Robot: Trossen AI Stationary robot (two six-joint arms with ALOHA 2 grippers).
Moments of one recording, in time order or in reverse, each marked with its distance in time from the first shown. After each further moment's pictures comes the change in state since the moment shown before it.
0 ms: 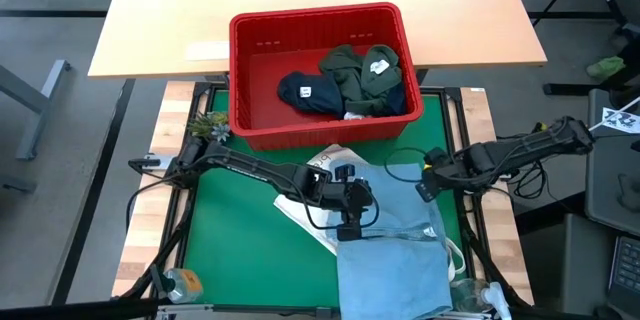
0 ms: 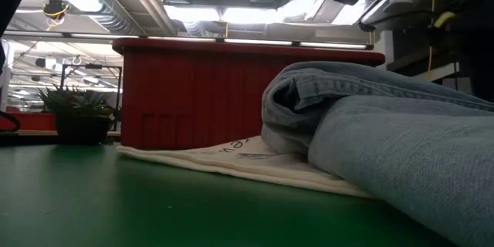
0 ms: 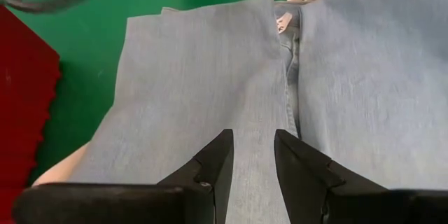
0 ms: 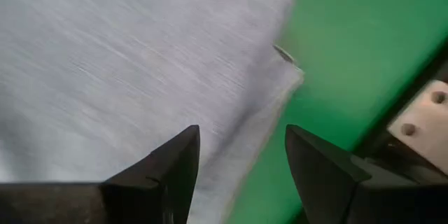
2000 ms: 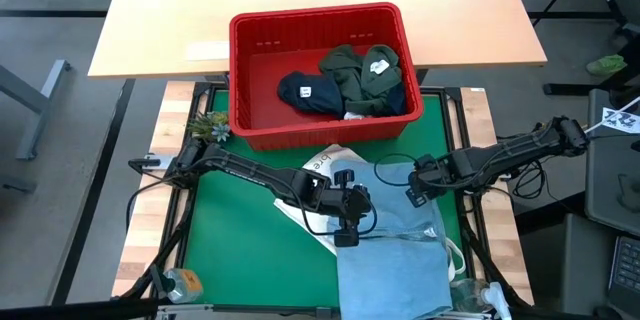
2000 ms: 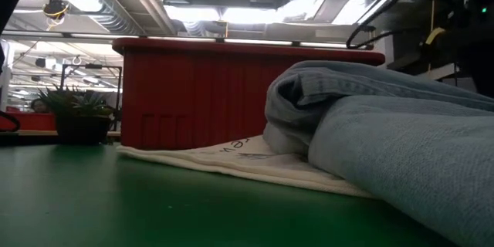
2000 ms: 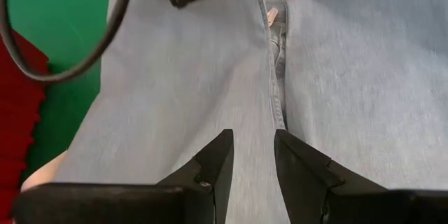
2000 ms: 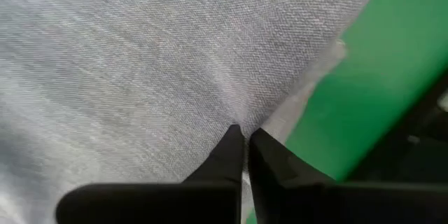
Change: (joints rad) left arm -0.027 0.000 0.000 -0.006 -0.005 0.007; right arm -0.015 0.159 0.001 0.063 -0.106 0.041
